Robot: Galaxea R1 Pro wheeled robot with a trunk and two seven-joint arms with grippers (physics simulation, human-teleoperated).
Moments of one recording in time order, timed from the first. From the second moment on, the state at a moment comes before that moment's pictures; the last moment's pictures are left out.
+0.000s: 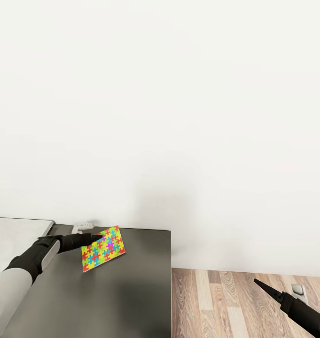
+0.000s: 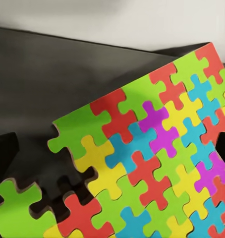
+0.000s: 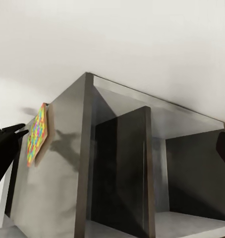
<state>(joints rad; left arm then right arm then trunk) -0.81 0.32 -0.11 -0.48 0.27 0.42 -0.53 -0.07 -0.36 -0.41 -1.06 -0.58 0.55 1.07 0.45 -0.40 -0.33</state>
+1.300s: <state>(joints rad) -0.81 0.29 -0.11 -0.45 0.21 0.34 -0.53 -0.07 -0.36 -0.41 -1.05 -0.58 0.55 1.07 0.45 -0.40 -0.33</state>
